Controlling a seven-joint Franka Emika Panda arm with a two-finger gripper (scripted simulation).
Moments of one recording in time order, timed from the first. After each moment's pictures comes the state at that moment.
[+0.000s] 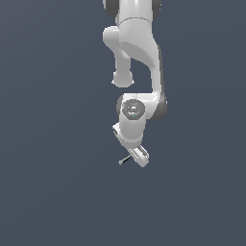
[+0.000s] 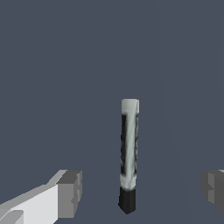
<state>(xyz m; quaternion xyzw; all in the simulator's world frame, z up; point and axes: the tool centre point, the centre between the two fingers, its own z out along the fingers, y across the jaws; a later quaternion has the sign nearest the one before) 0.044 0.031 0.064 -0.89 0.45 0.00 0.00</state>
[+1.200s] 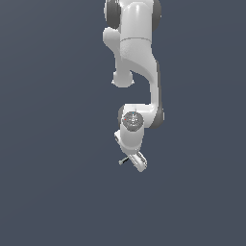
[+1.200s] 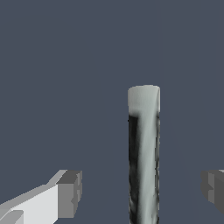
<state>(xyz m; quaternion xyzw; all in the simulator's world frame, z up) 0.044 0.032 0.010 -0.89 0.47 0.00 0.00</state>
